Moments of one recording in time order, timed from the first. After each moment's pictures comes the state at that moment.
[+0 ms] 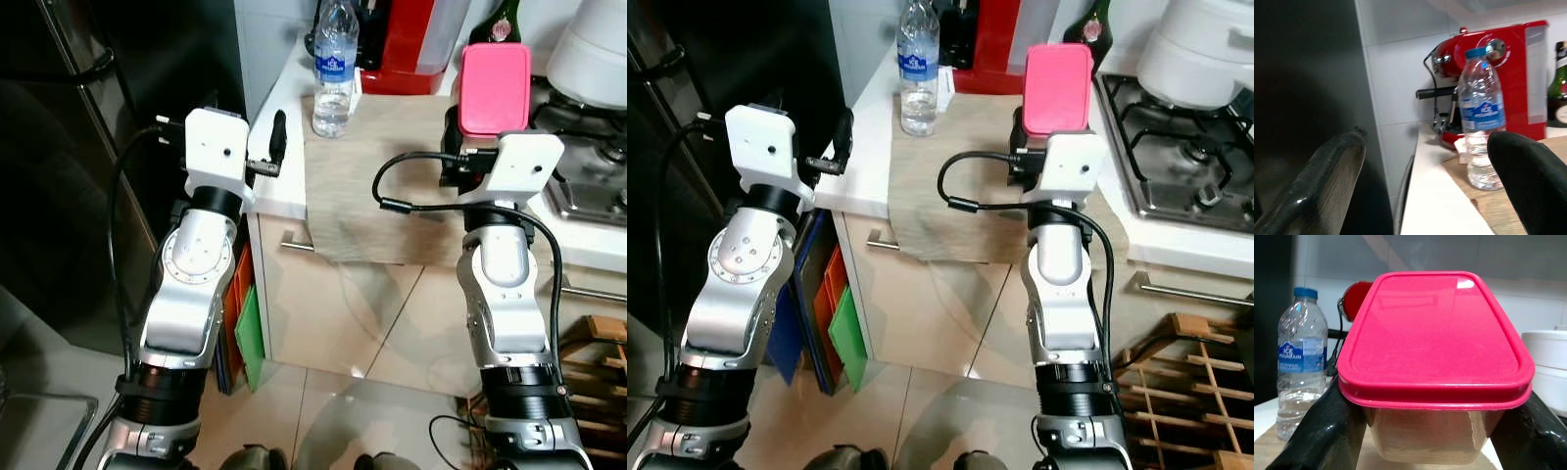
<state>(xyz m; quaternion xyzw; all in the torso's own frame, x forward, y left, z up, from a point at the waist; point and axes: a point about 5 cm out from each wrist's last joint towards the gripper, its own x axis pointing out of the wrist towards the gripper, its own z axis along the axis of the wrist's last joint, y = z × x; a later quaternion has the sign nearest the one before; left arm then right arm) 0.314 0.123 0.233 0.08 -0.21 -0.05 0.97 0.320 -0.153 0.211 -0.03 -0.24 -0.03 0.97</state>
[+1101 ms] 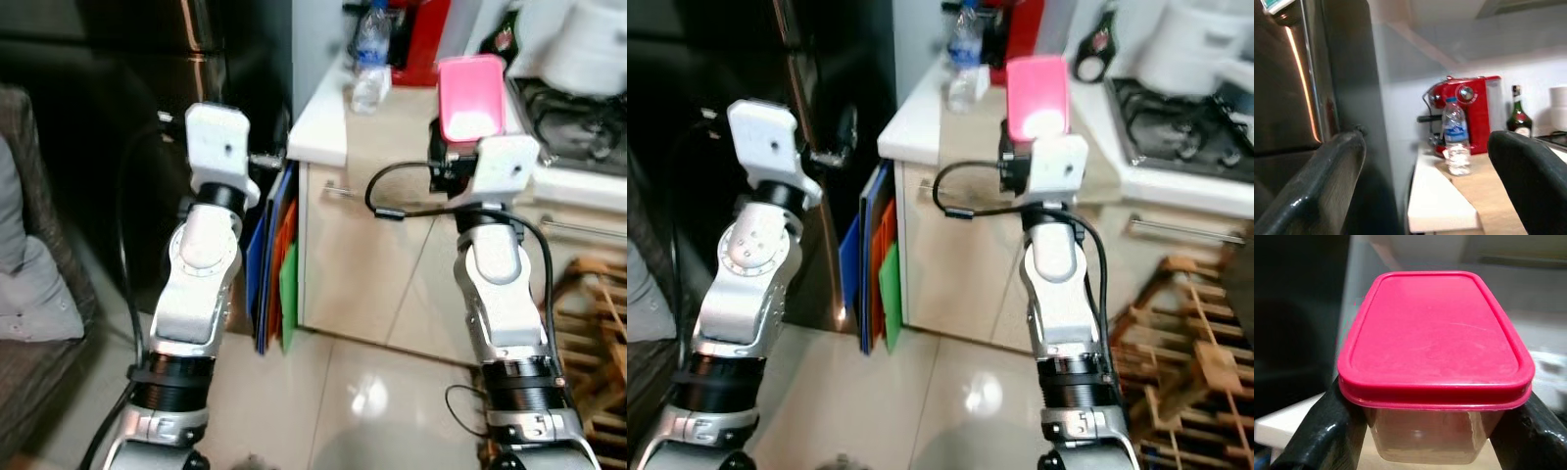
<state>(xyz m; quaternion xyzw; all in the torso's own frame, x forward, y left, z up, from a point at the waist) 0.319 0.113 0.233 0.06 -0.22 -0.07 0.97 0.327 -0.155 0.201 -0.05 -0.21 -0.01 0.98</state>
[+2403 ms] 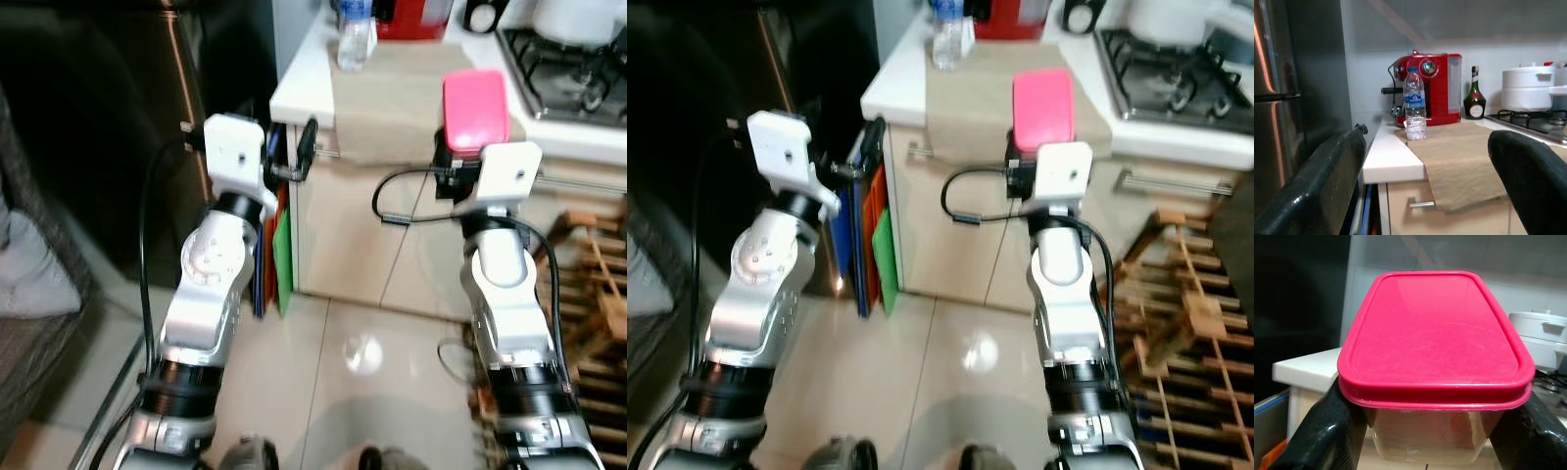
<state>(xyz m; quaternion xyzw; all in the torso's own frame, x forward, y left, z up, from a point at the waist) 0.315 0.101 0.225 0.01 -0.21 -0.14 0.97 0.326 -0.157 0.196 -0.07 -0.20 -0.01 0.98</state>
